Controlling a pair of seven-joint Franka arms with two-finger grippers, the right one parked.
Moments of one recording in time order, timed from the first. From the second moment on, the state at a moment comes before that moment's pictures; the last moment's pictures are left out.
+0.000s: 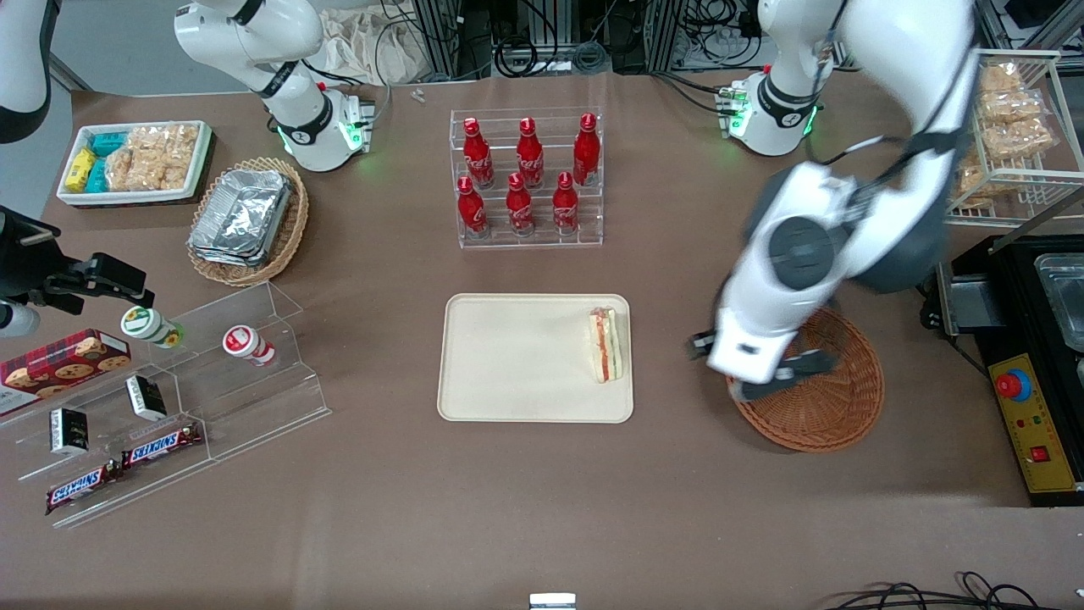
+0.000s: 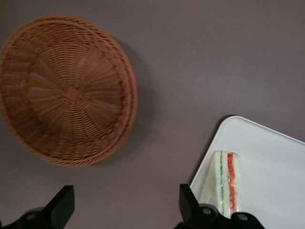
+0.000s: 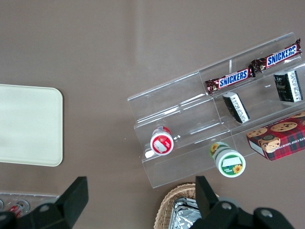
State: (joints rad) arm -0.08 0.34 -0.32 -1.55 0.13 1.81 -0.79
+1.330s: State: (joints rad) arm 0.01 -0.06 0.03 -1.84 -0.04 1.78 -0.24
